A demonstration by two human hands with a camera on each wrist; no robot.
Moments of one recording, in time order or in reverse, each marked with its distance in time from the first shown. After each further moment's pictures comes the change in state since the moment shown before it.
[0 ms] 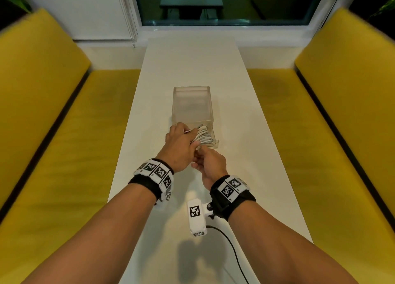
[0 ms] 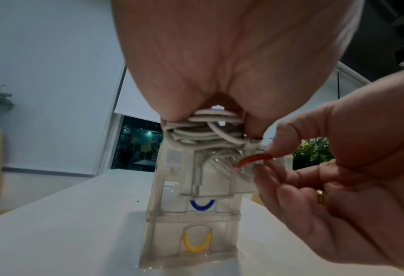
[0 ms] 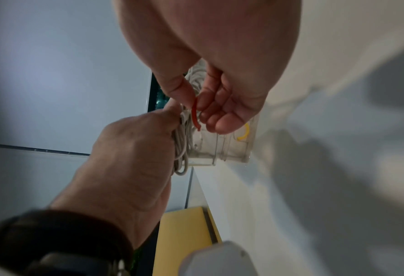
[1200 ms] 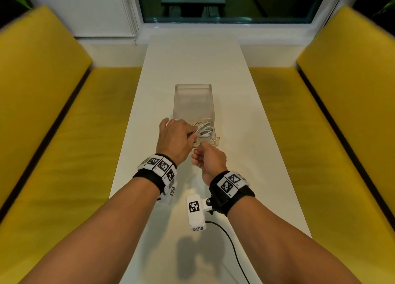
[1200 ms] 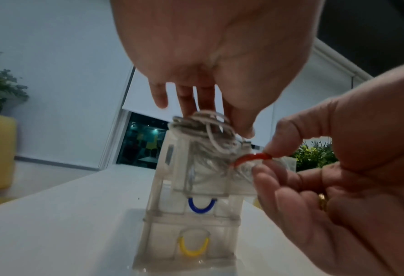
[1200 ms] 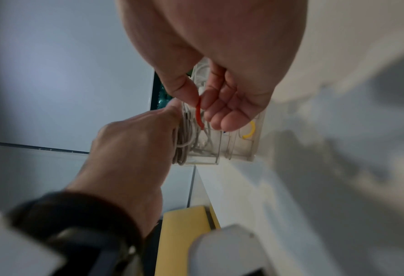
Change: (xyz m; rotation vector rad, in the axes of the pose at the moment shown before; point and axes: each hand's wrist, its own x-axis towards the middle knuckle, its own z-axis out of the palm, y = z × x) left_hand 0.005 0.003 -0.013 0.036 0.187 -0.045; right_hand -0.002 -0.005 0.008 -0.031 0.049 0.012
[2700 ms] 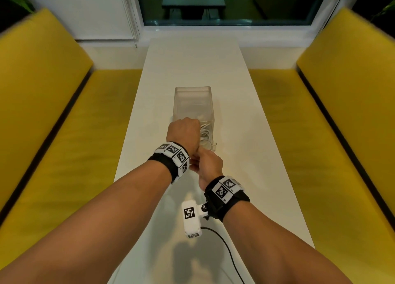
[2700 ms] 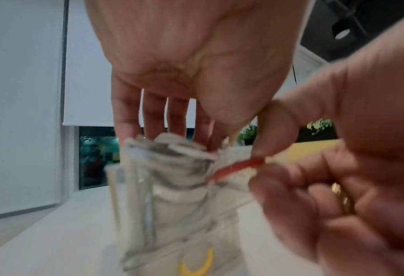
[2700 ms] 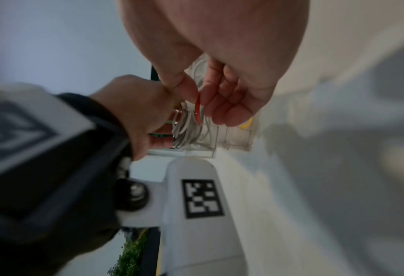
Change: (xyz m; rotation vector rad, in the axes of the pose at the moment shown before) left_hand 0.034 0.029 0.002 0.416 -0.198 -0.036; right_hand 0.000 0.012 0.007 -0.034 0.023 0.010
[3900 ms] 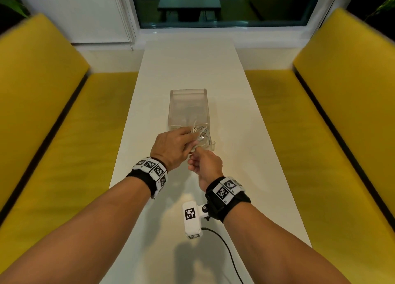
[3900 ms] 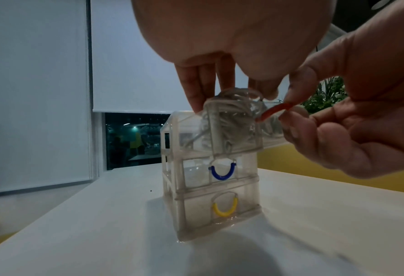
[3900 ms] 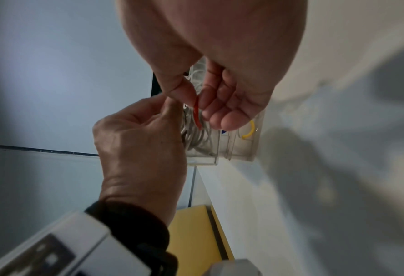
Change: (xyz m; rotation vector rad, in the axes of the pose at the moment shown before) left_hand -0.025 -0.035 0.030 -0.319 0.346 0.327; right_hand 0.006 -0.011 -0.011 0.020 -0.041 -0.024
